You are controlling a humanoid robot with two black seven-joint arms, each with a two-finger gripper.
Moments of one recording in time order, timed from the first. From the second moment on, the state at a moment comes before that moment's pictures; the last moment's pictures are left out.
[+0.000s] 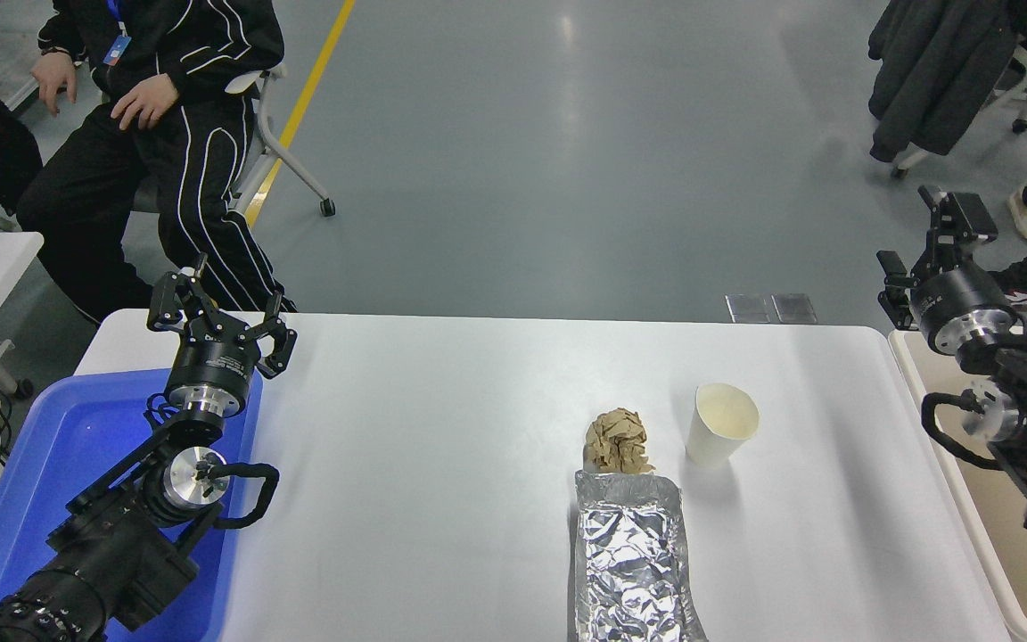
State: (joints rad) left arm -0.52 0.22 -1.05 -0.61 0.18 -0.33 -0.58; right arm 0.94 -0.53 0.23 0.57 -0.24 -0.01 0.48
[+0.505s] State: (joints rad) left arm -0.52 0.22 -1.05 -0.61 0.18 -0.33 -0.58; right arm 1.38 -0.45 -0.69 0.59 -0.46 0.12 0.48
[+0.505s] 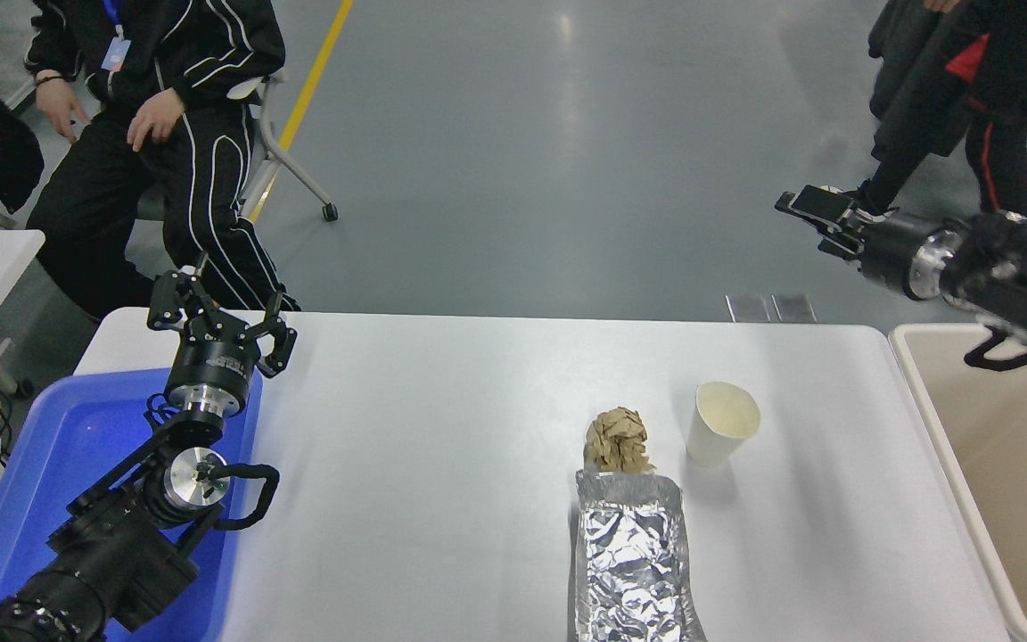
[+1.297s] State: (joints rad) left arm -0.52 0.22 -1.05 -0.61 0.18 -0.33 -0.58; right arm 1.41 -0.20 -0.93 0.59 -1.05 0.15 0.48
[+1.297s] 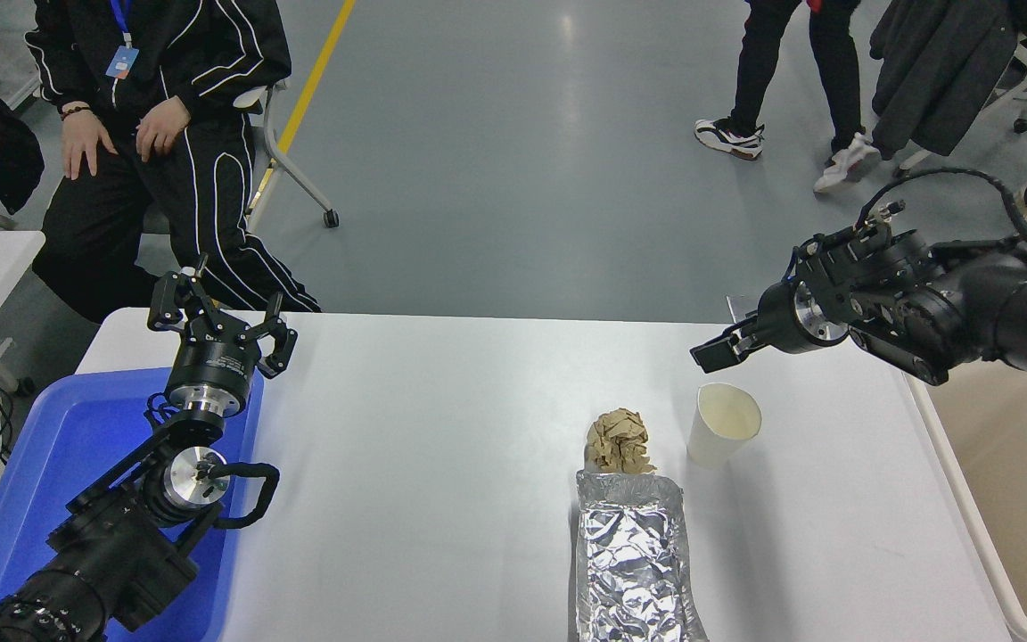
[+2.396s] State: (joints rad) left arm -0.52 0.22 -1.05 -0.61 0.18 -0.33 -0.58; right arm 1.30 -0.20 -0.99 0.54 -1.08 0.15 0.48
